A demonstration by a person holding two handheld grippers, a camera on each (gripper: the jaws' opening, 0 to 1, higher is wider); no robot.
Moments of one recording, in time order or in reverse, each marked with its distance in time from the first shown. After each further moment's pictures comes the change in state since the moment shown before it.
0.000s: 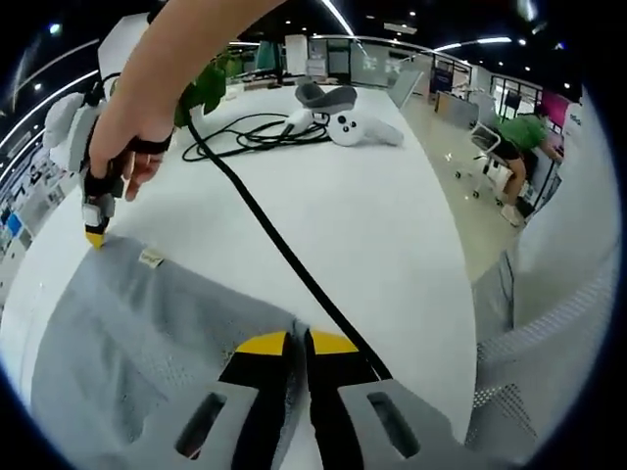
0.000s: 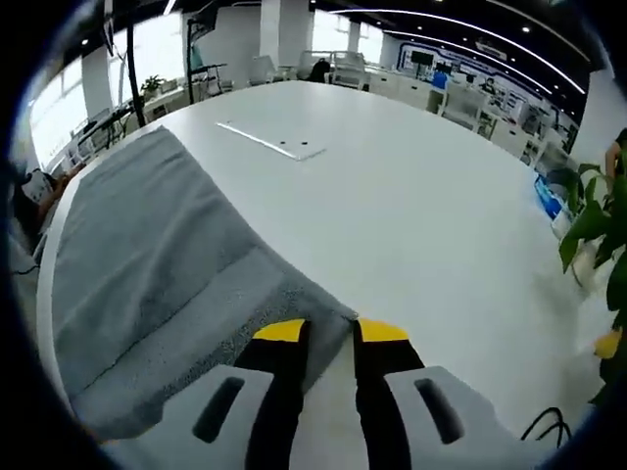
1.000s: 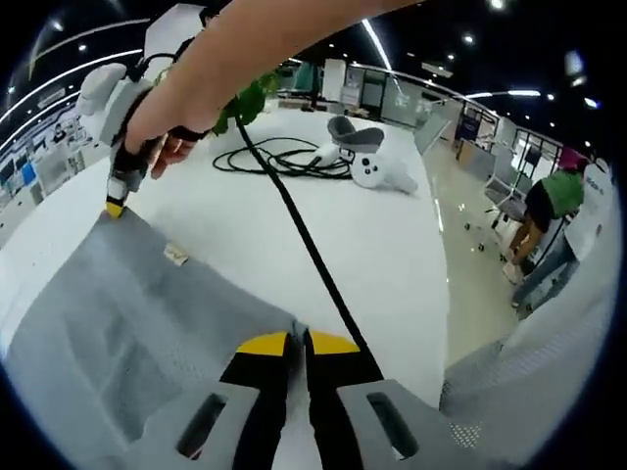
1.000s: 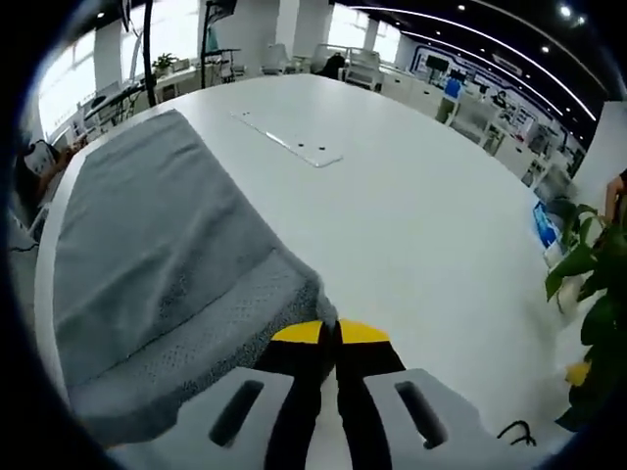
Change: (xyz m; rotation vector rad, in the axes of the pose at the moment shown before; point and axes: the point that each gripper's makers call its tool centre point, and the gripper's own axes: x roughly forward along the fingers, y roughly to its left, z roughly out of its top) left arm -0.036 0.007 0.021 -0.212 -0.121 0.023; right arm -0.020 0.011 0.017 -0.089 0.050 -0.026
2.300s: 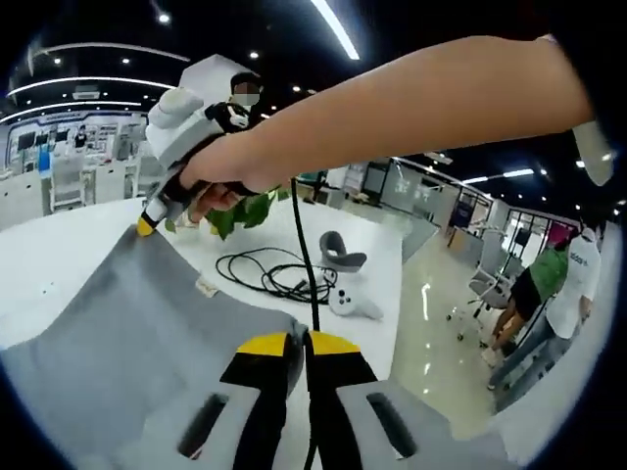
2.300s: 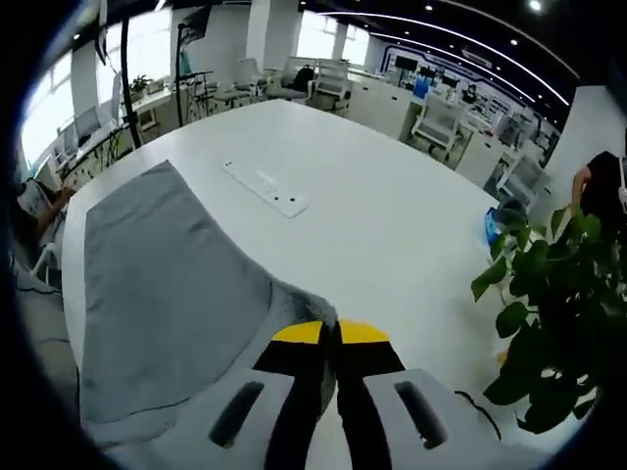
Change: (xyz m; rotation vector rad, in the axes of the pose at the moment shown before) left arm -0.080 -0.010 0.128 -0.175 -0.370 -0.064; right arm -0.124 -0.024 0.054 0.090 -0.020 -0.084
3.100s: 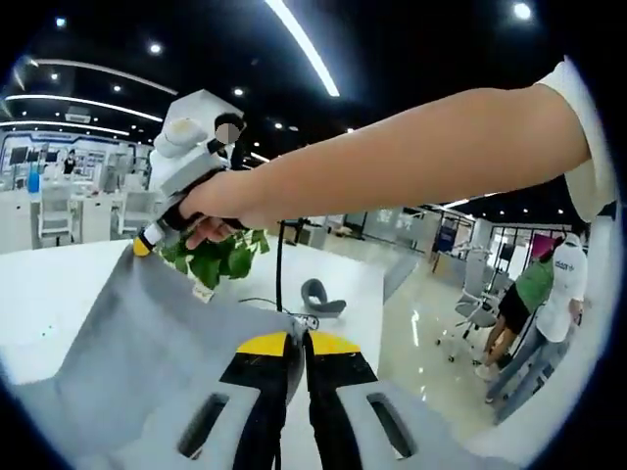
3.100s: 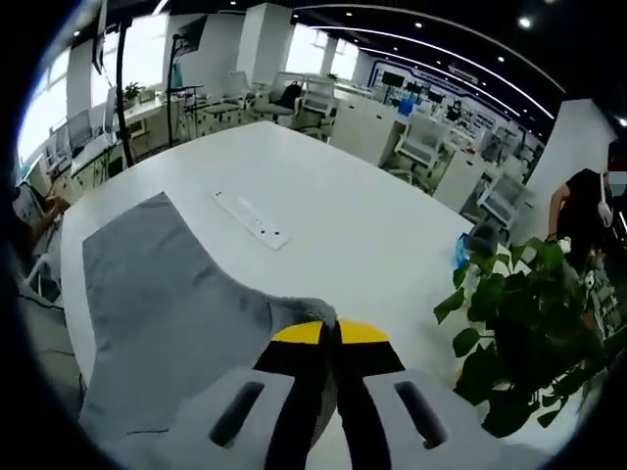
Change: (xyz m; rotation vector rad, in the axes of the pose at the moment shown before) left arm -0.034 -0.012 0.066 0.059 -0.150 -0.061; right arm -0.047 -0.014 0.055 0.008 -0.061 -0.077
